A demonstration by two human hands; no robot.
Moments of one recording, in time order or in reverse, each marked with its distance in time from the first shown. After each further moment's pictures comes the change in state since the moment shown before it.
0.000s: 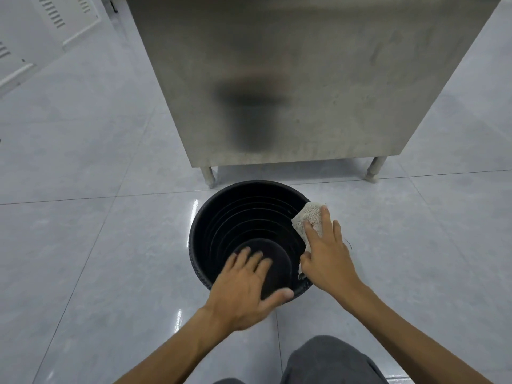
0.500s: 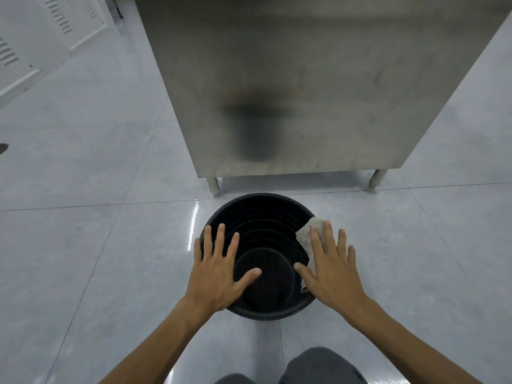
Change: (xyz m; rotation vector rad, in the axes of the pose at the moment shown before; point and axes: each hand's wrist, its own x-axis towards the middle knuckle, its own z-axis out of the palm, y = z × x) left_hand 0.017 -0.059 -0.036 0.098 -0.025 -0.243; right_hand 0.000 -0.005 -0.011 -0.160 -0.024 -0.003
